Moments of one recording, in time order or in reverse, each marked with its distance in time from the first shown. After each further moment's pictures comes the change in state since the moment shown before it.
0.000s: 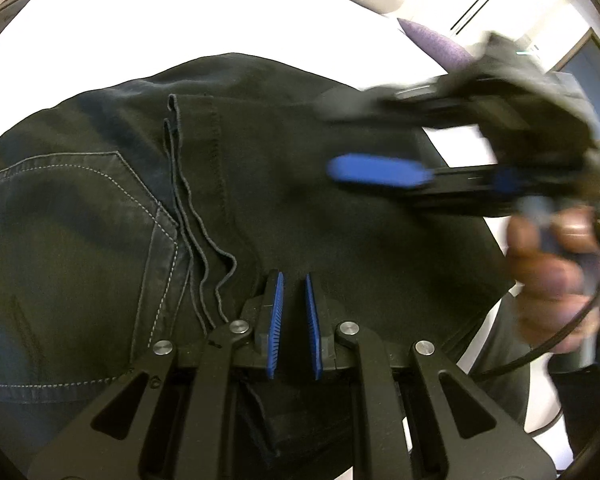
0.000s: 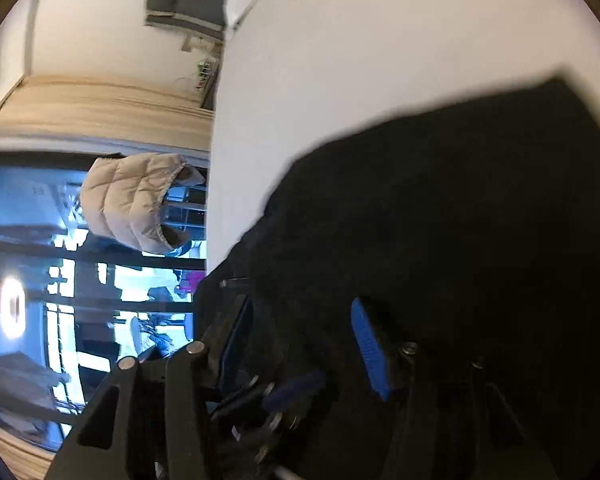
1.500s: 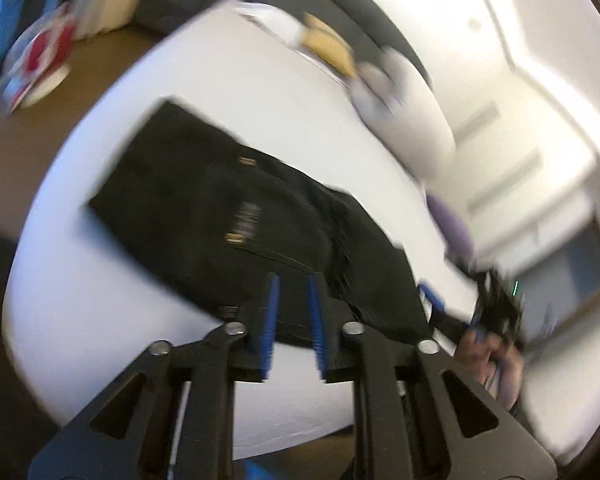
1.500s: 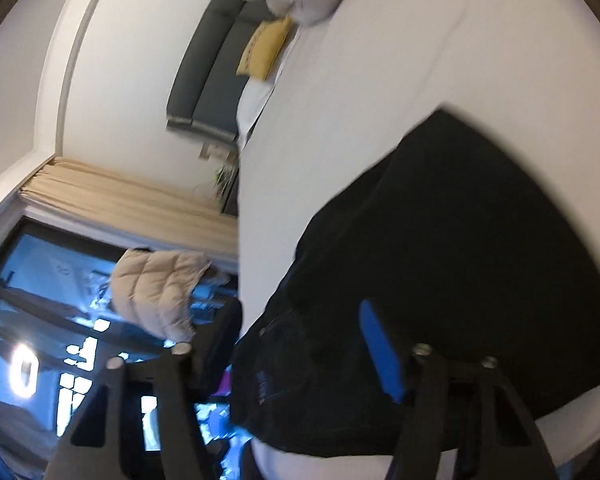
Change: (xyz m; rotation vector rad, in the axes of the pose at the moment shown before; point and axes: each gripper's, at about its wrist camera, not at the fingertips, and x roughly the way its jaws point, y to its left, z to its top) left arm -0.194 0.125 -0.161 -0.538 -0.484 -0.091; right arm -0.070 0.015 -0.129 0.068 -0.421 0.102
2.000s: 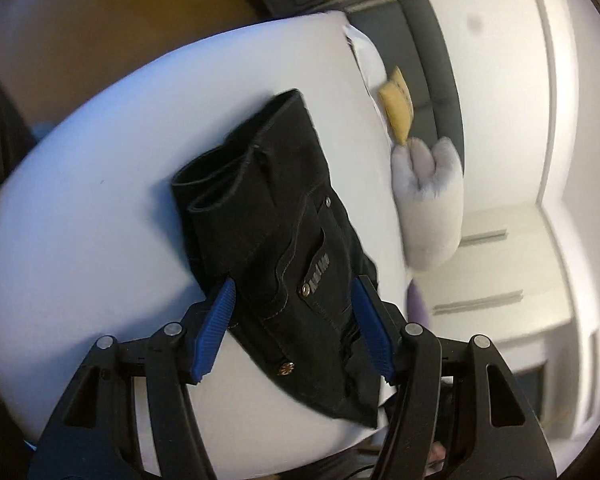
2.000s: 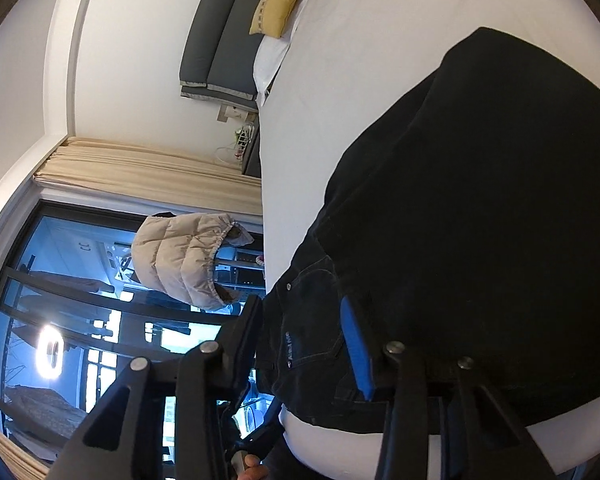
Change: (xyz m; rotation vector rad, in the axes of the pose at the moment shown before) left arm 0.017 0.092 0.021 -0.472 -0.063 -0.082; right arm 0.051 0.021 0.001 0.021 0.136 0.082
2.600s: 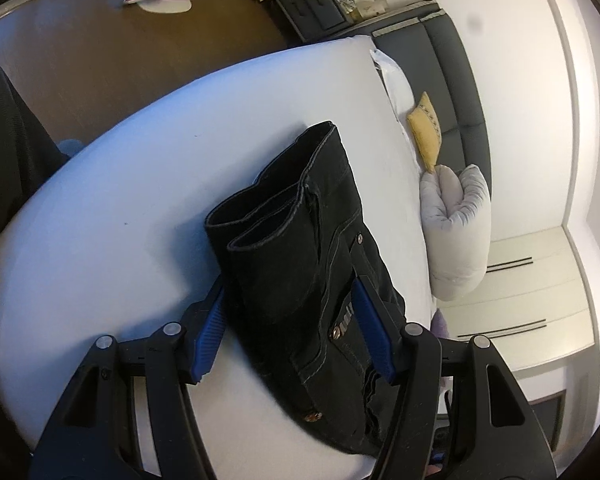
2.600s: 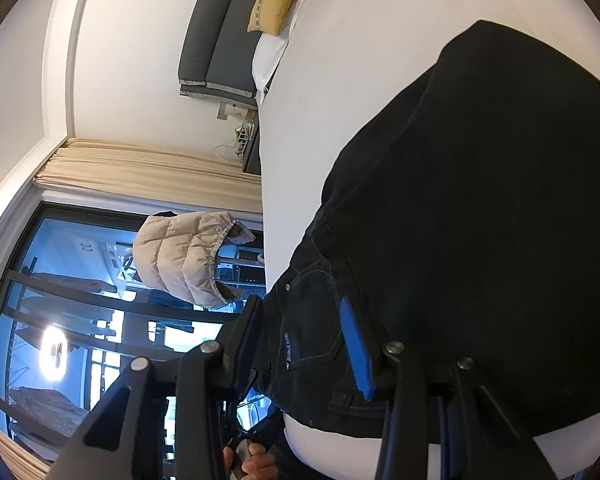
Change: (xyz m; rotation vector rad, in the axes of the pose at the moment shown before) left arm 0.027 0.007 0.014 -0.016 -0.097 0.119; right arm -0.010 -0.014 0.003 0.010 0.018 0.013
